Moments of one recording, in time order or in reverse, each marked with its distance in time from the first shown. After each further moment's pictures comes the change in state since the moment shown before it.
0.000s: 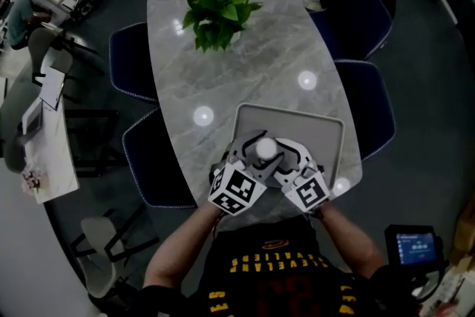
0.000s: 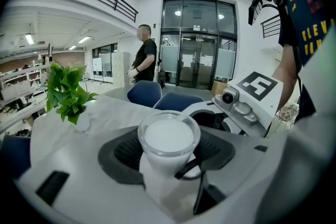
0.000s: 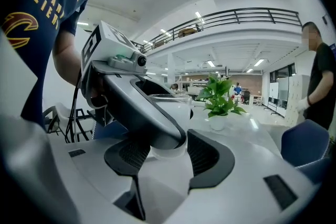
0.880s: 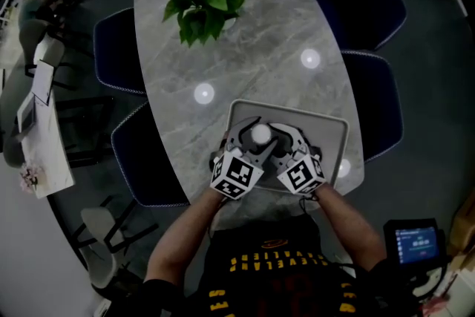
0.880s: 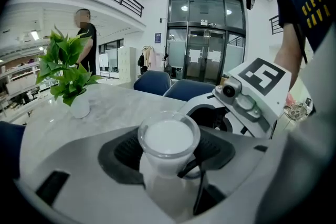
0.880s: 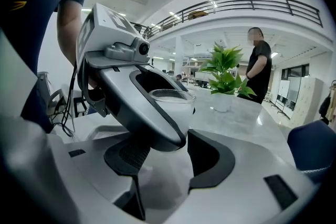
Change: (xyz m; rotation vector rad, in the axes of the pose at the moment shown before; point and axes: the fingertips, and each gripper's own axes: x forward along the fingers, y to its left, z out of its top) left arm 0.075 0.050 -0.061 -0.040 0.040 0.065; right arm 0.052 -0.045 -0.084 -0.084 0.180 0.074
